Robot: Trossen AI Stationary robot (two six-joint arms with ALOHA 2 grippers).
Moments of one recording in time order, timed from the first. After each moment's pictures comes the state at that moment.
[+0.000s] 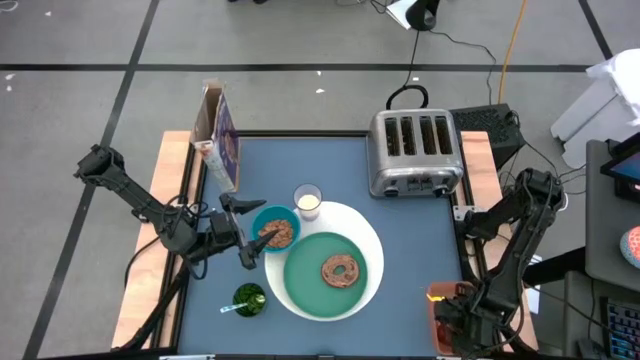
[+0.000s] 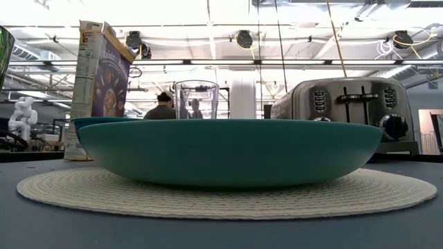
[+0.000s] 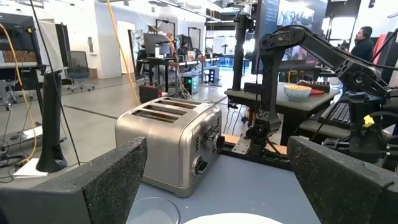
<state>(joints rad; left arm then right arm) -0.65 1.09 0.63 0.65 -1.05 0.10 1.14 1.45 0.96 -0.77 -0.15 1.48</state>
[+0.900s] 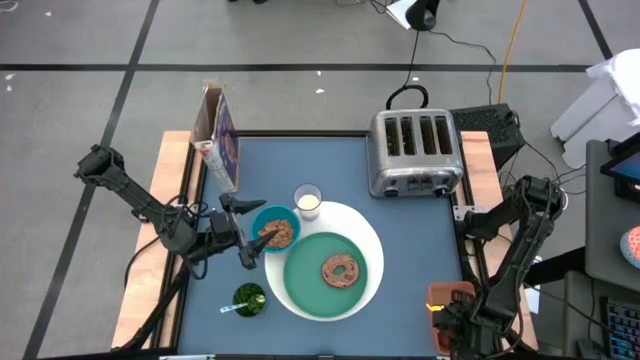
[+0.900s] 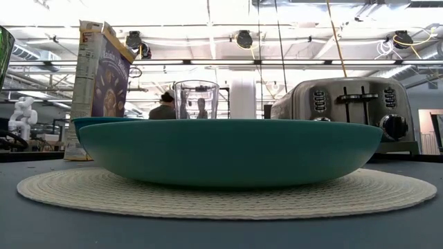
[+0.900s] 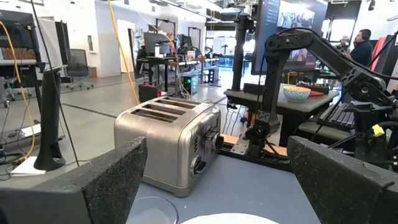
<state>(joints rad) -0.65 1.09 0.63 0.65 -1.05 0.08 1.17 1.53 0.96 -0.68 -0.08 1.47</state>
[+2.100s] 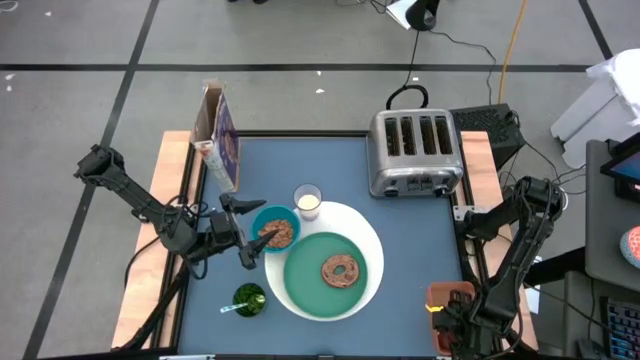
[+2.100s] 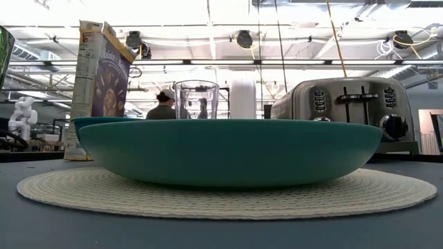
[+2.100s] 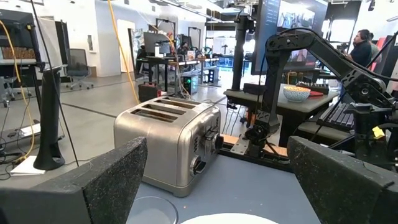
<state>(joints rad) -0.65 1.09 0.63 0.65 -1.05 0.08 1.17 1.53 0.96 -0.69 -0.08 1.42</state>
